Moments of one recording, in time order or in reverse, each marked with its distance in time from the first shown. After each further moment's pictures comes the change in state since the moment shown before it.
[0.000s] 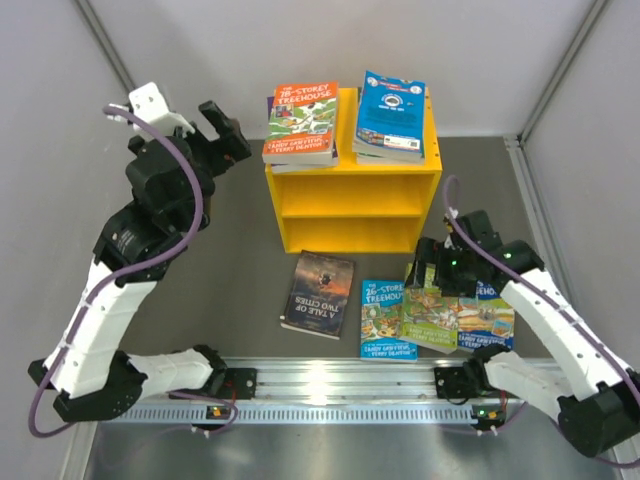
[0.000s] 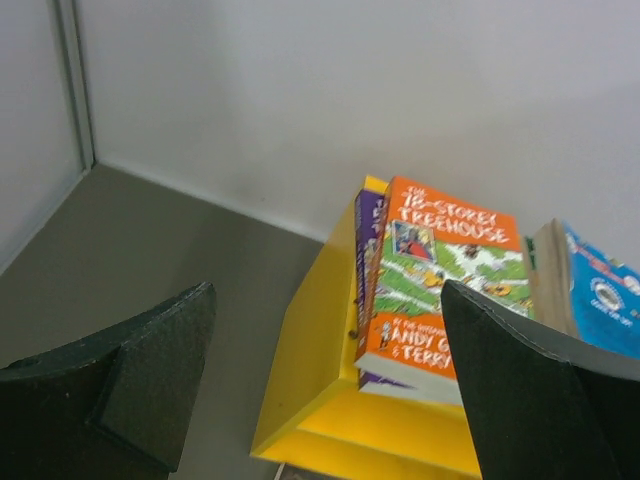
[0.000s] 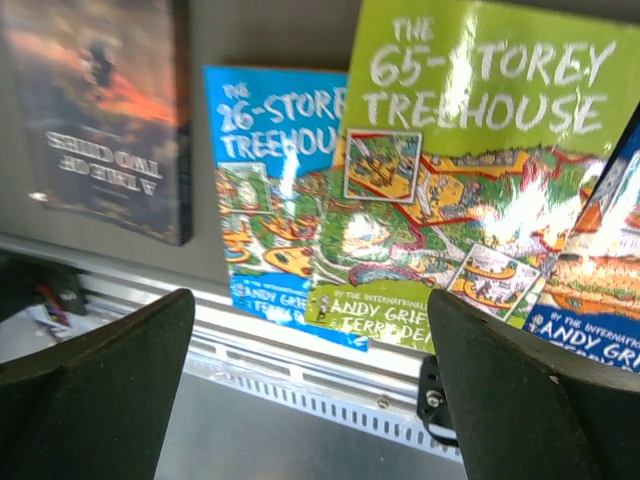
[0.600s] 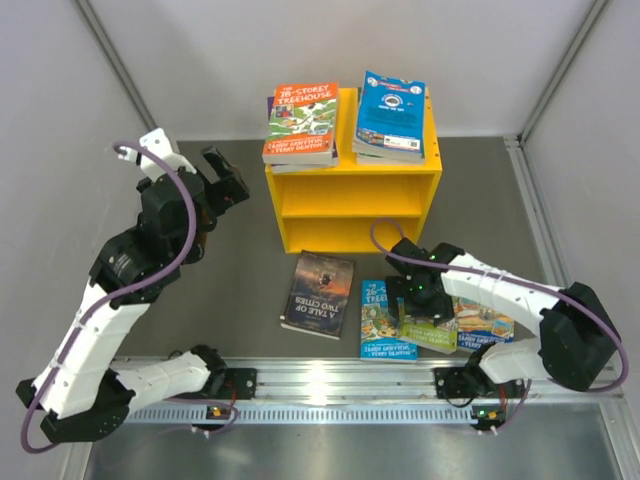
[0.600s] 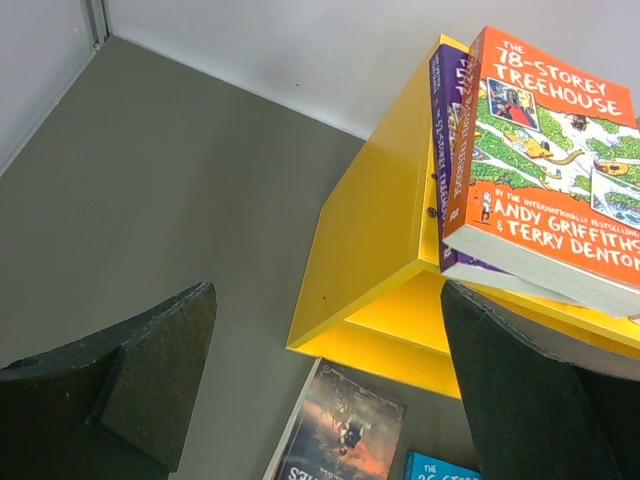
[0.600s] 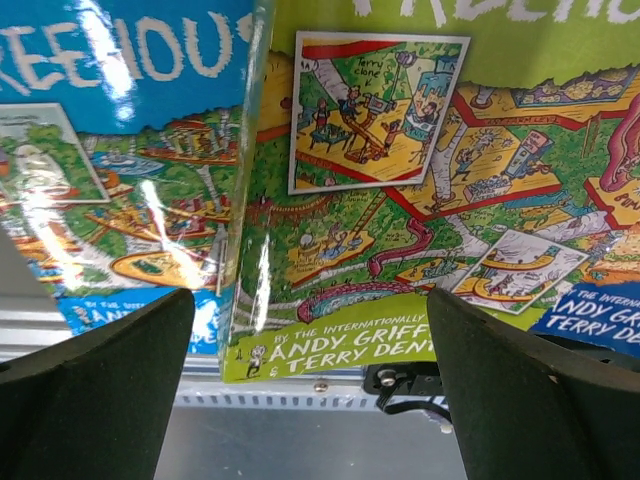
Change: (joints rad) left arm 0.002 -0.156 -0.246 -0.235 0.043 -0.234; right arm 0.381 0.364 -0.093 -0.013 0.249 0.161
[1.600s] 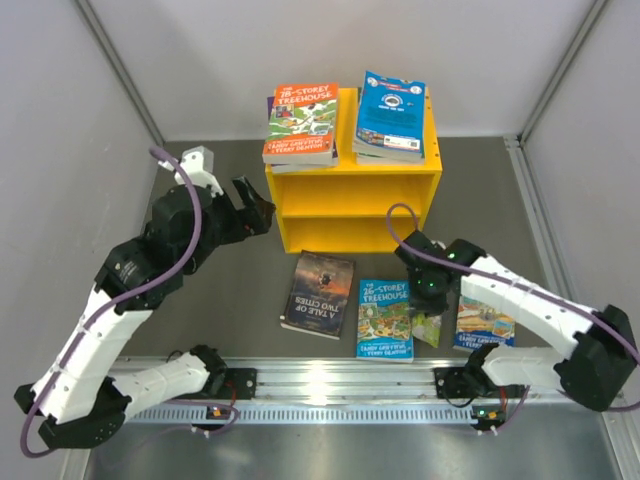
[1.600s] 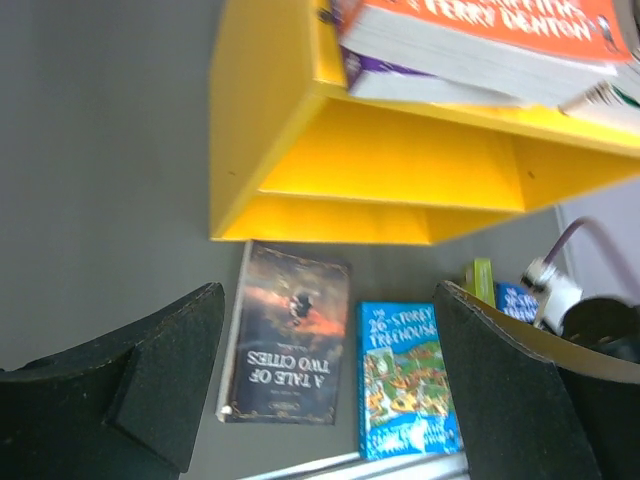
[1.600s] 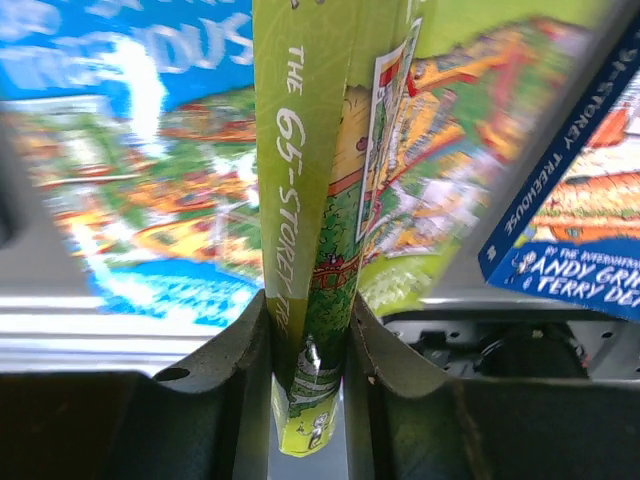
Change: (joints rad) left arm 0.001 -0.075 -0.111 -0.061 0.374 -0.039; right arm 0.013 -0.086 0.019 -0.056 0.051 0.077
